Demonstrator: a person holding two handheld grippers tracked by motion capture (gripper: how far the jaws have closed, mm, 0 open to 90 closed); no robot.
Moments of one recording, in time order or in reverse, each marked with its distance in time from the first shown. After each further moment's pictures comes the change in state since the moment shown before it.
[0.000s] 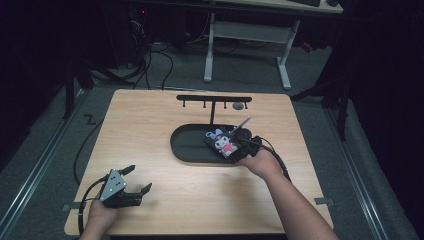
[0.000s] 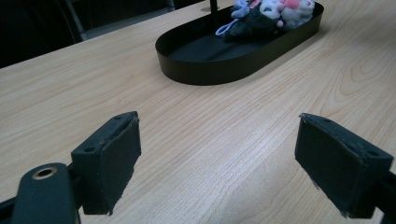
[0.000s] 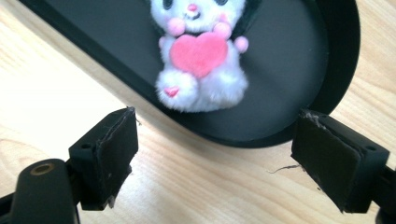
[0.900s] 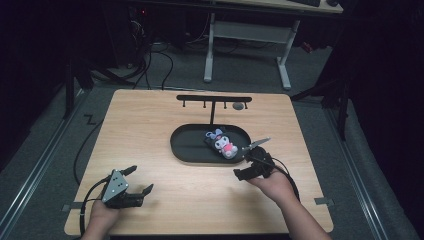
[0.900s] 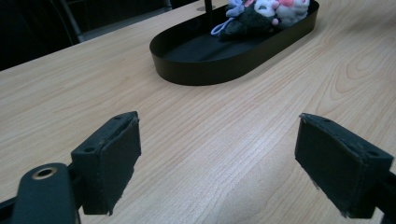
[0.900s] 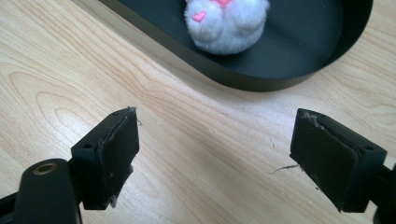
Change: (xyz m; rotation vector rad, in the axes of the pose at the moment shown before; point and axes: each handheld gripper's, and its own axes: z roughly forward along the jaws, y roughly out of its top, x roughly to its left) left arm -0.004 0.001 0.002 0.002 -0.006 0.020; right arm 0.008 -0.067 -0.011 -0.161 0.047 0.036
